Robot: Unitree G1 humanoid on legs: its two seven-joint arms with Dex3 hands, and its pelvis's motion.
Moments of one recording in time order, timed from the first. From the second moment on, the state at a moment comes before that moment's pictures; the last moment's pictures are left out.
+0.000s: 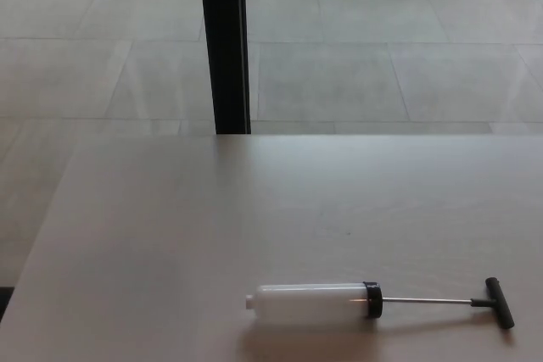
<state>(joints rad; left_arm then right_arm) 0.21 0.57 0.65 1.10 -0.19 0.06 -0.17 0.06 -0.52 -0.52 1.00 0.10 -0.10 0.09</state>
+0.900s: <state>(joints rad) -0.18 0.61 0.84 0.66 -0.41 0.06 -0.20 -0.22 -0.69 -0.82 0.78 0.31 -0.12 0.15</state>
